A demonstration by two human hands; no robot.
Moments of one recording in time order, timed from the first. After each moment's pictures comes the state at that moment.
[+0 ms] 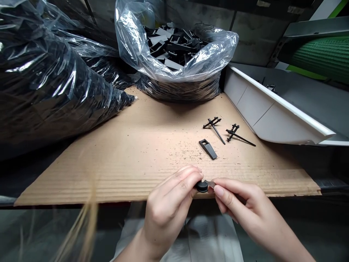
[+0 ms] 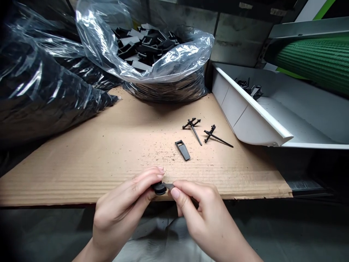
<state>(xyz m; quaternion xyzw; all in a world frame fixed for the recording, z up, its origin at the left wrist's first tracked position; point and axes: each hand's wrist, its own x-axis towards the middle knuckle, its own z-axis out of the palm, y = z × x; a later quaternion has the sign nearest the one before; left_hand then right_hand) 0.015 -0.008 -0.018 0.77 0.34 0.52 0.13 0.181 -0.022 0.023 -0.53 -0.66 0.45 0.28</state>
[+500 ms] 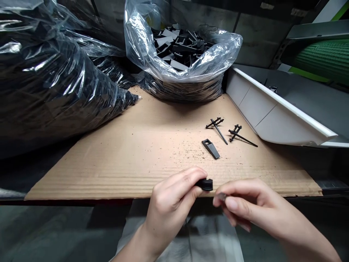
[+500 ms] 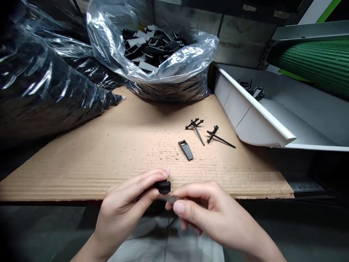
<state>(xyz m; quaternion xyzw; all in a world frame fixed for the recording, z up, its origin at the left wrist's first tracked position) 0.012 -0.006 -0.009 0.74 0.35 0.52 0.22 0.194 -0.016 0.033 -0.45 -0.56 0.65 0.25</state>
